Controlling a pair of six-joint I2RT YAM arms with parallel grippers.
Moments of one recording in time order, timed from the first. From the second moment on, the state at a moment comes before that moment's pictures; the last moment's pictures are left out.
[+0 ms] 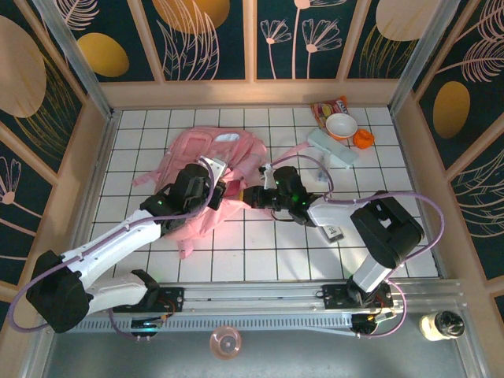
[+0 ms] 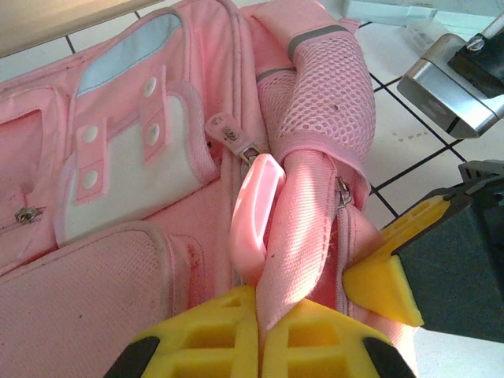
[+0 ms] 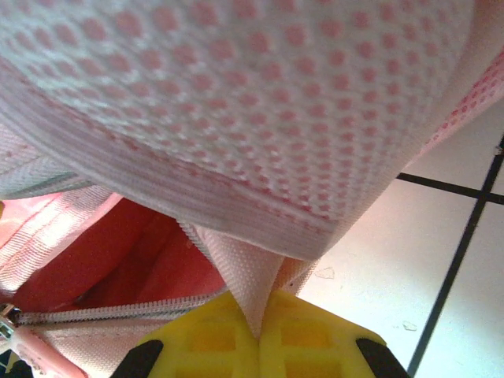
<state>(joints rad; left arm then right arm) -0.68 1.16 0.81 -0.25 -0.14 -0.10 0.71 1.65 0.71 0.42 -0.43 0.76</state>
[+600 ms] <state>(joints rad) -0.64 1.14 0.82 -0.20 -0.02 -0.23 0.71 1.10 0.61 0.06 -0.22 0.22</state>
